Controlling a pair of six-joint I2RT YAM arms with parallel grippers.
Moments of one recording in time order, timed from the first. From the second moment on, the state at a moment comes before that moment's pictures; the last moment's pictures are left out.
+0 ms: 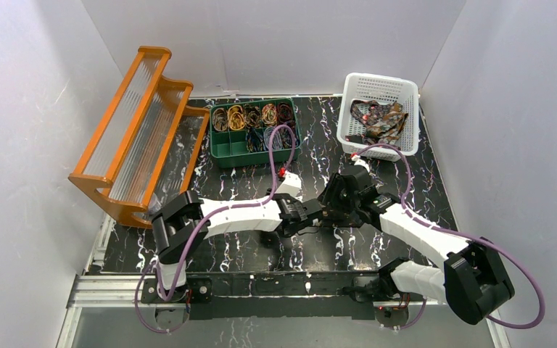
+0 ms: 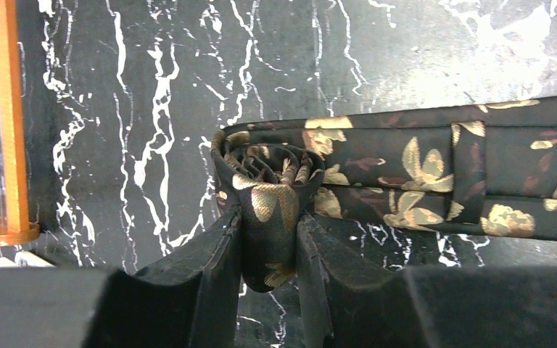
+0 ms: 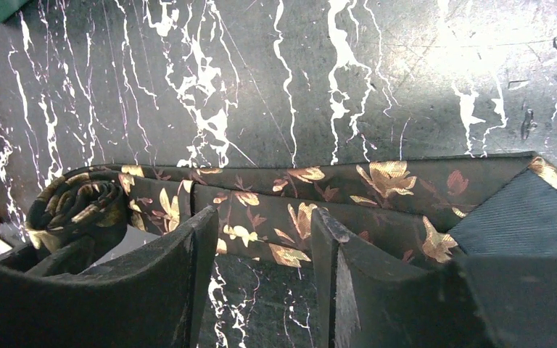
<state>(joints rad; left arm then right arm) -1.20 1.83 1.28 -0.97 -0.87 -0.92 0.57 1.13 0.57 -0.22 0.04 0.78</state>
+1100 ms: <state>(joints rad) -1.04 1.26 0.95 -0.56 -0.53 -0.80 0.60 1.11 0.49 0.16 -0.37 0.36</state>
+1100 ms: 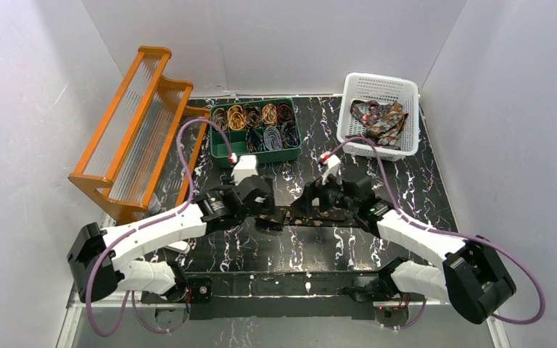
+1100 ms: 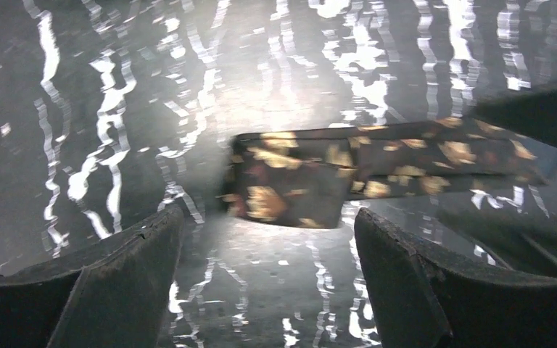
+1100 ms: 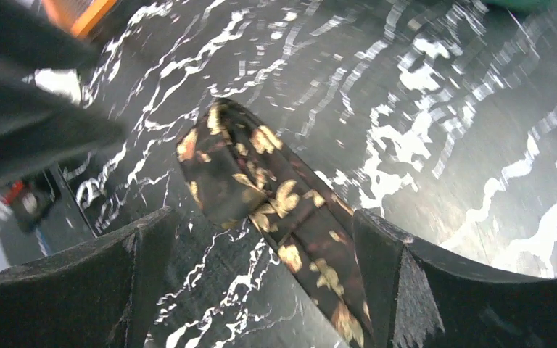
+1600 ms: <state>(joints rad) -0.84 1.07 0.74 -0.58 -0.42 -0.80 0.86 1.43 0.54 0.39 -0.39 -0.28</state>
